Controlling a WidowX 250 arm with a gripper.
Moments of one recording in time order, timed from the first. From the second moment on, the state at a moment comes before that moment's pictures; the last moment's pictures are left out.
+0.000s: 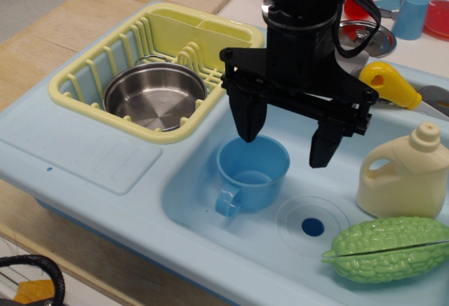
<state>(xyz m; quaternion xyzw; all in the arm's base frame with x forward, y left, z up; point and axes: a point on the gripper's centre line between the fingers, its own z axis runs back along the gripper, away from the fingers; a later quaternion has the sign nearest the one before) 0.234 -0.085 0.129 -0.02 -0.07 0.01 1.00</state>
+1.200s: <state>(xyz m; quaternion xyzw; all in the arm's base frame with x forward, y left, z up) 0.234 -0.077 0.062 -0.07 0.00 0.02 1.00</state>
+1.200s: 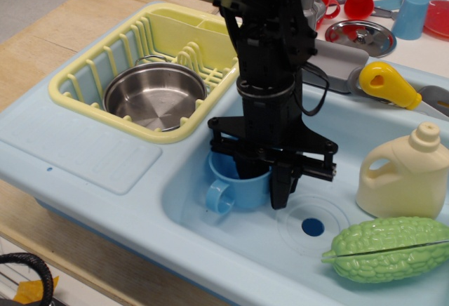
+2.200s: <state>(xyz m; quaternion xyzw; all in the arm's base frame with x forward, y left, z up) 0.260 -0.030 0.172 0.04 -0.11 0.02 0.99</state>
